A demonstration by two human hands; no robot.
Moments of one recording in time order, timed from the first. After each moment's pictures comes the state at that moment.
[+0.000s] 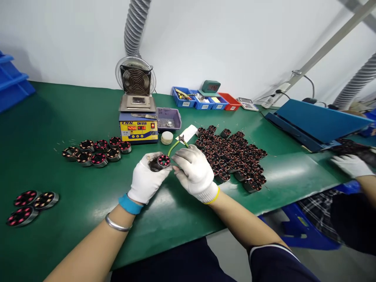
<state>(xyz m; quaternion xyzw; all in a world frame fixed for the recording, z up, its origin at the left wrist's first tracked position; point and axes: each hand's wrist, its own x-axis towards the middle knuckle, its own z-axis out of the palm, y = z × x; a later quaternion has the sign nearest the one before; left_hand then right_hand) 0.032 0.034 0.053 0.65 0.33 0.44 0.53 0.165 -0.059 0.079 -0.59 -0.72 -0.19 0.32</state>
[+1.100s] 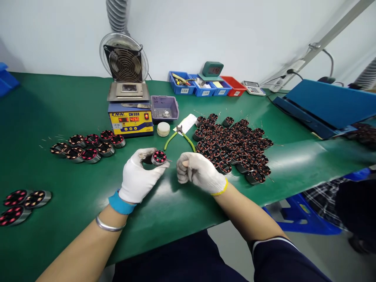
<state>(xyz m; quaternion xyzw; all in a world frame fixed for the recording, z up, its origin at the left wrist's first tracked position) 0.023 0.033 0.044 0.73 0.35 0.43 0.40 0.168 -0.065 0.066 -0.45 -0.29 0.58 0.61</state>
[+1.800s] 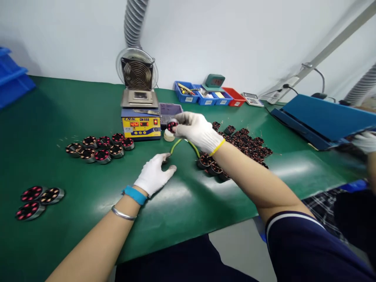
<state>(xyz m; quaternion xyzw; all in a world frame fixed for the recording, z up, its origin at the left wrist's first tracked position) 0.031 0.049 0.038 0.83 0.34 0.19 0.39 0.200 0.029 0.131 -0.69 -0.46 0.27 0.48</state>
